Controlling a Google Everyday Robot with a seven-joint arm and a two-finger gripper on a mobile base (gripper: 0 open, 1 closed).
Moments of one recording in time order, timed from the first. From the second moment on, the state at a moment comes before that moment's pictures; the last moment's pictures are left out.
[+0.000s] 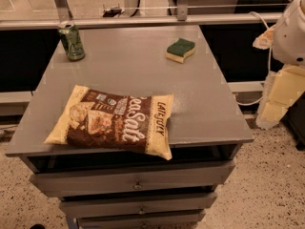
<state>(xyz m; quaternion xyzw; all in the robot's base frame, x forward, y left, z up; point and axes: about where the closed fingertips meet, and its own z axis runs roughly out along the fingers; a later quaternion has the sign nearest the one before) 0.438 -0.217 0.976 -0.60 0.78 -0.03 0.16</state>
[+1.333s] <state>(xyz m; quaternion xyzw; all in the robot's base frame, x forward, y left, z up) 0.593 -0.200 0.952 -0.57 0.76 -0.03 0.30</state>
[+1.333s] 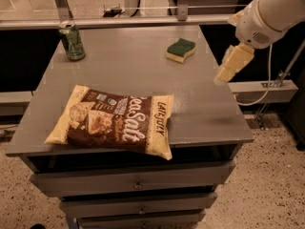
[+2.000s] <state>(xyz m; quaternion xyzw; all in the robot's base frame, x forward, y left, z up) 0.704 -0.188 0.934 -0.44 0.79 0.07 0.42</state>
